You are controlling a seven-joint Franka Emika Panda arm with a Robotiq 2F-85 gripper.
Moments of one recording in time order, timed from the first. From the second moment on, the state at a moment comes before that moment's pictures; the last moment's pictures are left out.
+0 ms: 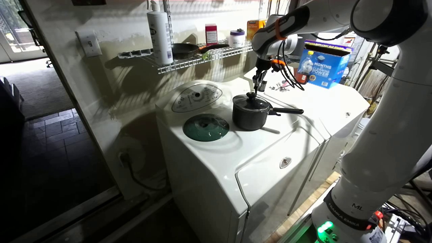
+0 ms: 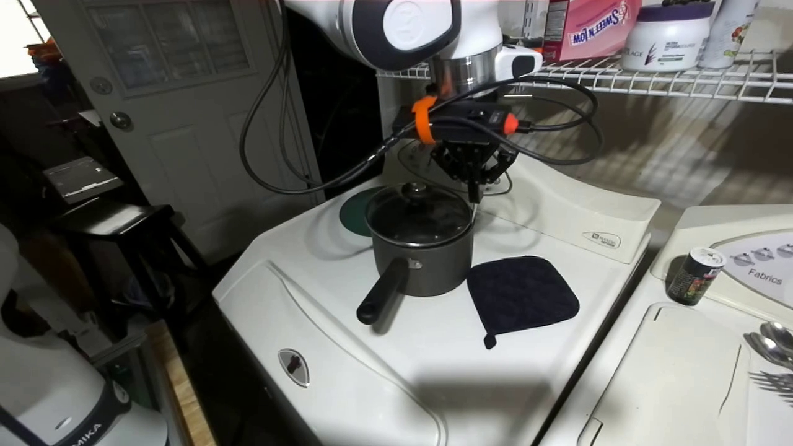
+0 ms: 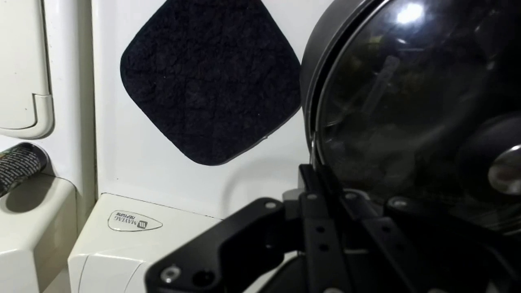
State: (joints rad) arm -0.18 0.12 -0.17 -1.98 0.05 2.29 -0.64
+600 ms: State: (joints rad) arm -0.18 0.11 -0.16 -1.97 0.05 2.29 -0.64
